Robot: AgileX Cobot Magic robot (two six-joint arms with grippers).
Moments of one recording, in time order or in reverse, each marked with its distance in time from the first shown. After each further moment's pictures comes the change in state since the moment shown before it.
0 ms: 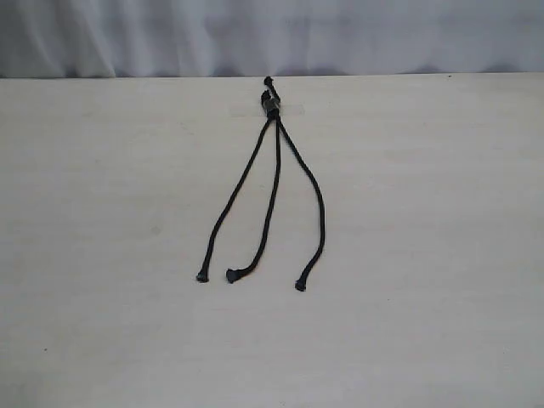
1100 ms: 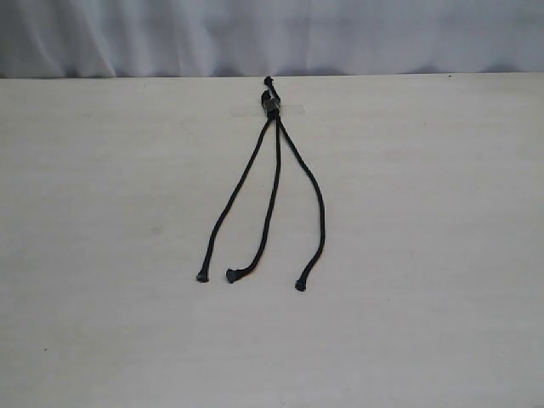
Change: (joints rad) left arm 0.000 0.108 -0.106 -0.302 -0.605 -0.085; right arm 0.000 0.218 -0.171 0.266 -0.387 0.015
